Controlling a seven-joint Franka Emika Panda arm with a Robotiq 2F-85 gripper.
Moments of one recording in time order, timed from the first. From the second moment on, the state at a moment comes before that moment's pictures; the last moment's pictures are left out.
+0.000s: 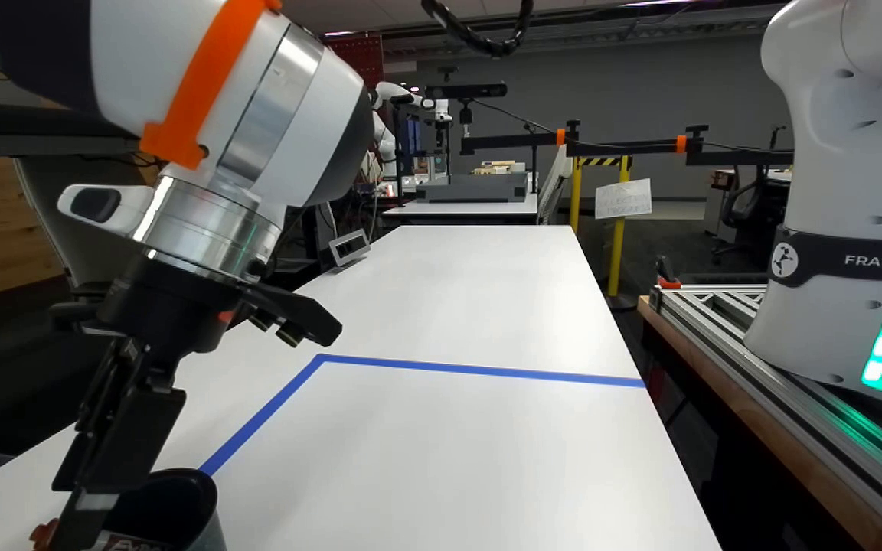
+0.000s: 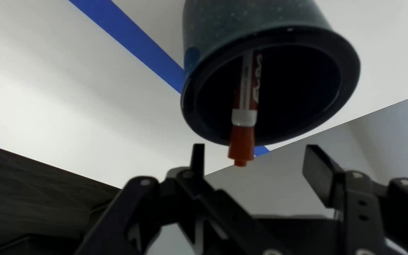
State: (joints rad) arm 0.09 0.64 0.32 -1.96 1.23 2.94 -1.74
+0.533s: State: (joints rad) arm 0.06 0.68 0.35 -1.91 1.27 2.95 -1.78
